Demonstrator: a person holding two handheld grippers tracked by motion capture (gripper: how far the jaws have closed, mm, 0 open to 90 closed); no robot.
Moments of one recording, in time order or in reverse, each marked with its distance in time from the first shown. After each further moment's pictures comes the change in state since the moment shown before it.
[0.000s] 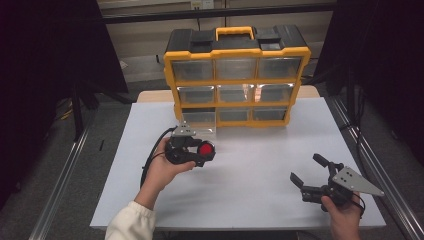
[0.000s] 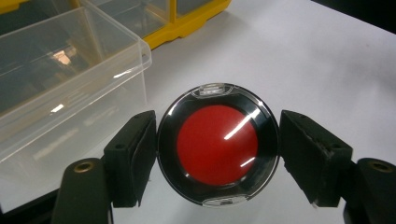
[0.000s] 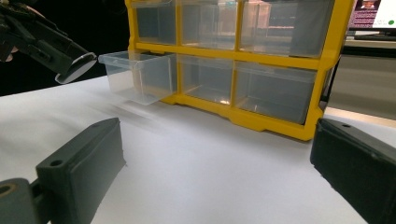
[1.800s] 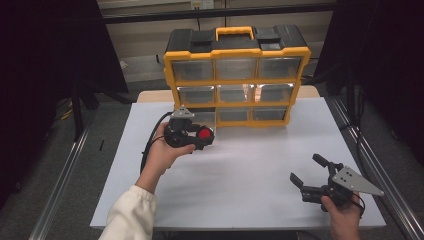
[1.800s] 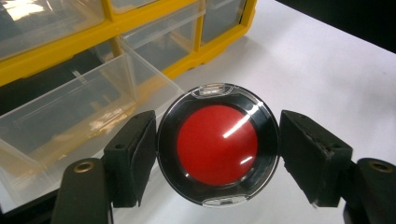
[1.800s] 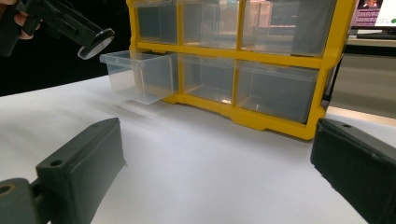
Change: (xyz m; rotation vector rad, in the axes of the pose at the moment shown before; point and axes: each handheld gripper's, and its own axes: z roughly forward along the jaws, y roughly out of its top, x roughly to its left) left arm 0.020 0.034 -0.003 -0.011 0.044 -0.020; right arm 0.000 0.000 0.001 -0.002 0.011 0.003
